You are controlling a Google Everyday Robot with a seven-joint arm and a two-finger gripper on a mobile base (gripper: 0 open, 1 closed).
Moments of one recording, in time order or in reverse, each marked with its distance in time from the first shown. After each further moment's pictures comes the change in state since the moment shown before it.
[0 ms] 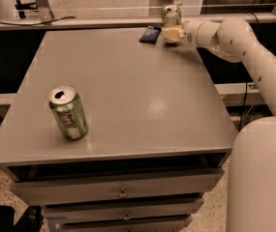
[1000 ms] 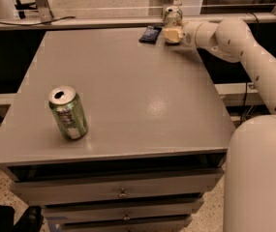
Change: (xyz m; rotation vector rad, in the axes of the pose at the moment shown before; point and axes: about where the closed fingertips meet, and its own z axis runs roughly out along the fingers) arm 0.007 -0.001 0.004 0.000 0.020 0.024
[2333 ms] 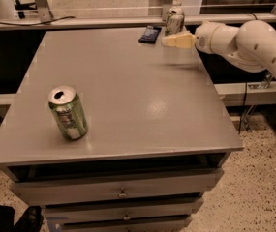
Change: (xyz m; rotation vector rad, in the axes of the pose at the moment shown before) arm -0.015 0.030 -0.074 -0.013 -0.023 0.047
